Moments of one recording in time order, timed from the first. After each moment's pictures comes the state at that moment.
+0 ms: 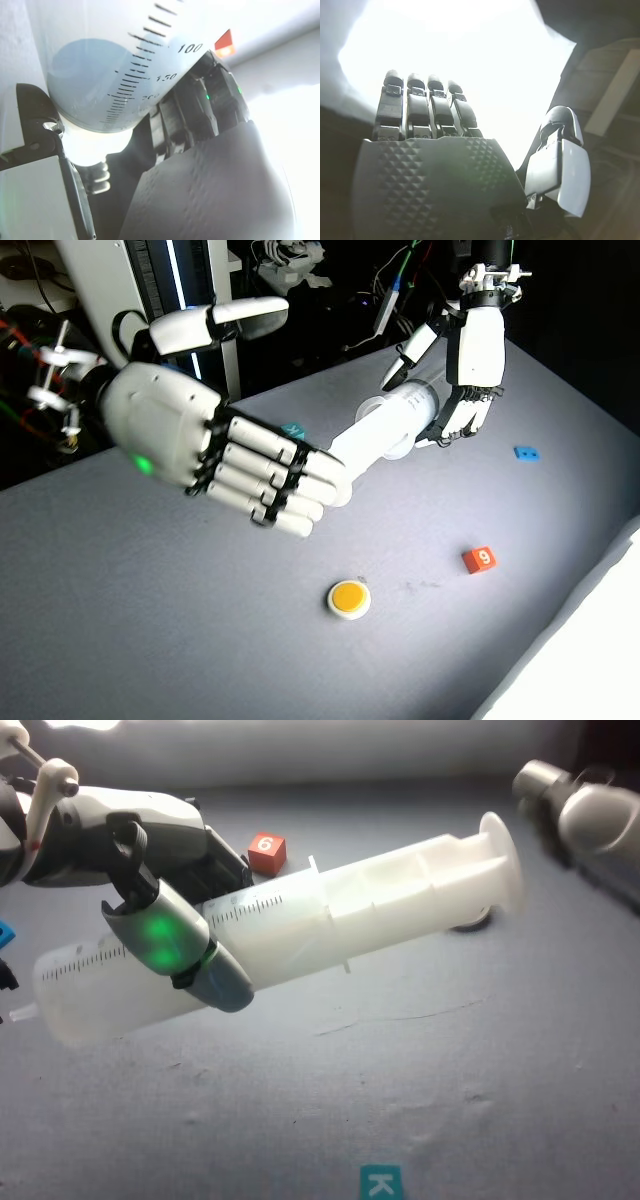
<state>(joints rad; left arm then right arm) 0.18 -0.85 0.88 0.35 0.53 0.02 -0.83 -0.78 0.58 0.43 1.06 -0.25</state>
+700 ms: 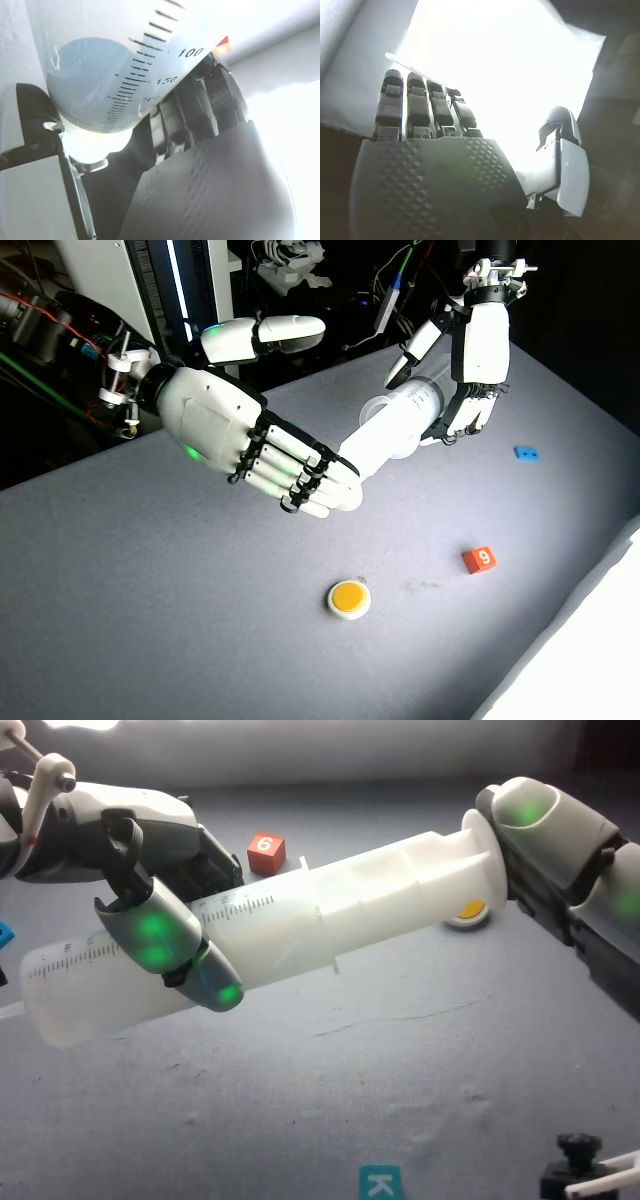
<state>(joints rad) 0.16 -0.85 0.88 0.35 0.58 0.03 -0.73 -0.92 0.57 0.63 1.01 -0.31</state>
